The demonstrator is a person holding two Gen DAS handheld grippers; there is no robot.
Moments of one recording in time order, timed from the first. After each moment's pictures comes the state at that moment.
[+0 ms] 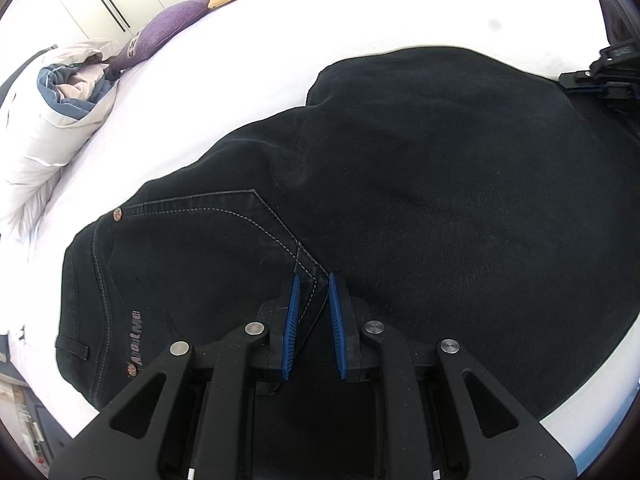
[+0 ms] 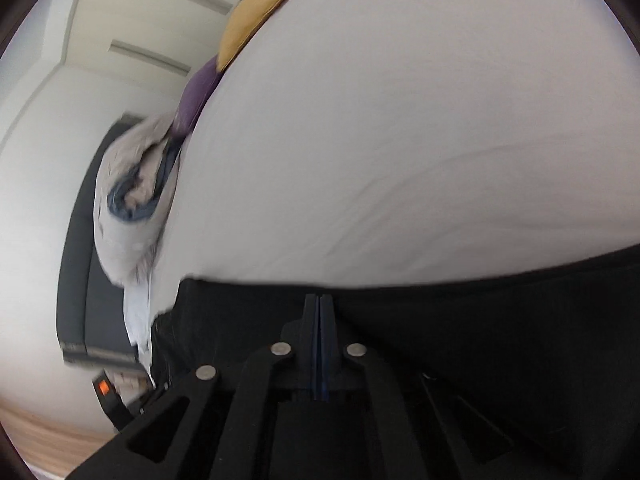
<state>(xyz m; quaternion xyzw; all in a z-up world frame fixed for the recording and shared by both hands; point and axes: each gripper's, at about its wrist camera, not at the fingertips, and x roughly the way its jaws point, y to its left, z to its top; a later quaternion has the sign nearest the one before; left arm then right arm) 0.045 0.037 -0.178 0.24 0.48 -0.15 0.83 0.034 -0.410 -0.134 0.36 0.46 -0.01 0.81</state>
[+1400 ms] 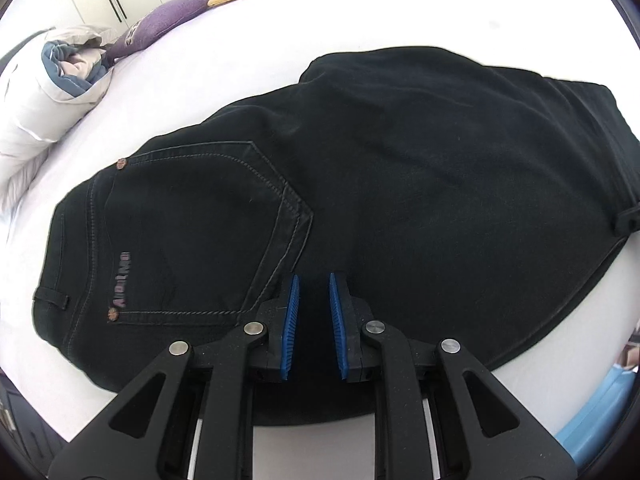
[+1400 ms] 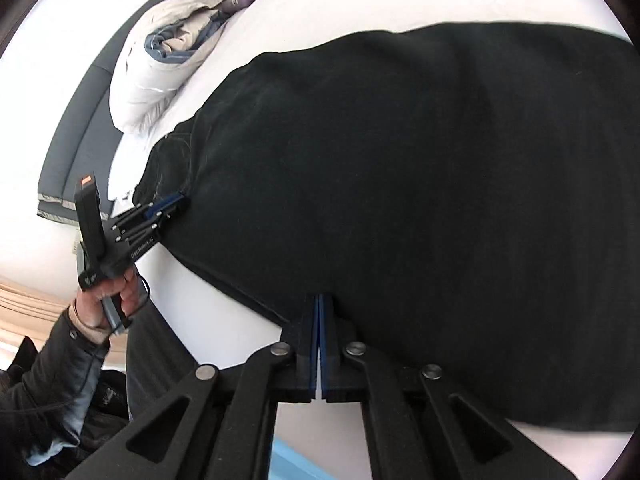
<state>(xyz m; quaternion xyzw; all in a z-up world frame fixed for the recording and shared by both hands) -0.029 0.073 -0.181 0.20 0.48 -0.18 0.83 -0.073 -0.283 -0.130 0.15 0.60 0.11 0.78</state>
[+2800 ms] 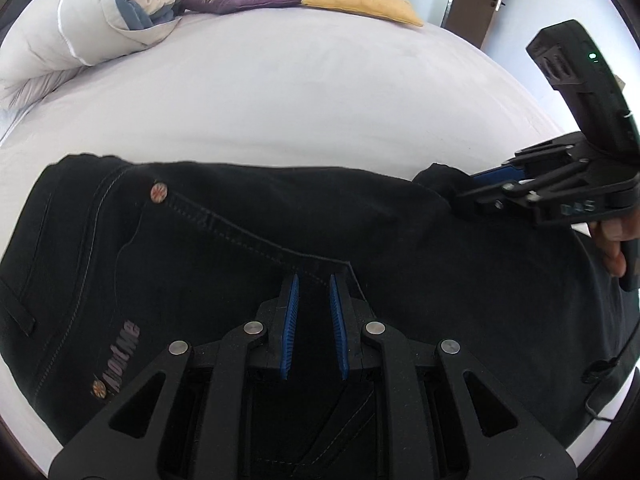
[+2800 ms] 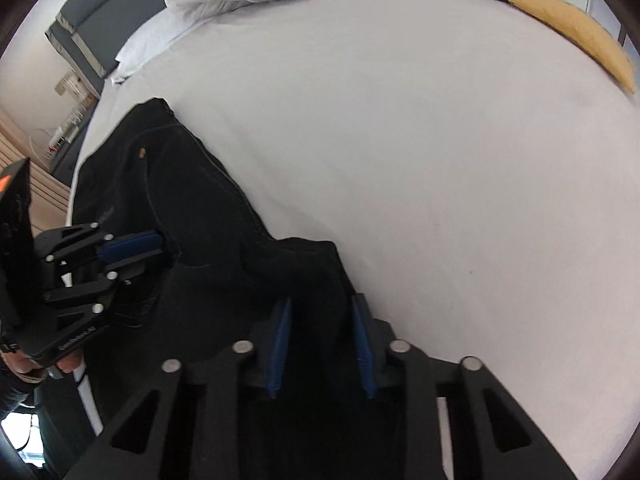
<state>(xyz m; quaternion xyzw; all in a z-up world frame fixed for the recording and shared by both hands) 0.053 0.124 -0.180 0.00 0.47 -0.12 0.88 0.199 -0.114 -0.160 -0.18 0.59 0.24 0.75</state>
